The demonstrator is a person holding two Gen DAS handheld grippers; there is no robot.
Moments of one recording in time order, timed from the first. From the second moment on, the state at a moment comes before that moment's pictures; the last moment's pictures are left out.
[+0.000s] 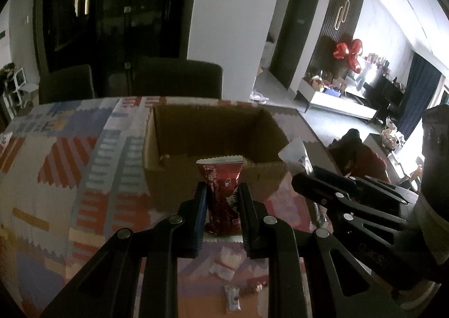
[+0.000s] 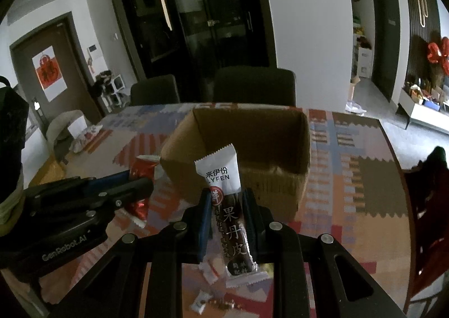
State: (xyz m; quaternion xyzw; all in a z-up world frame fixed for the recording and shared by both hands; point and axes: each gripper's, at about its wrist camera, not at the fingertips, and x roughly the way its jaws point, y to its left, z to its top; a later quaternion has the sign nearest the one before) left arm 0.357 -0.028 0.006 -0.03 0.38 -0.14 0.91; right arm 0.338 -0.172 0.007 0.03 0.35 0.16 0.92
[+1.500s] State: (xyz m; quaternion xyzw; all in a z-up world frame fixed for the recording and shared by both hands) left arm 0.416 -0.025 0.032 0.03 0.35 -0.11 0.93; right arm 0.407 -0.169 0.024 -0.03 0.35 0.14 0.93
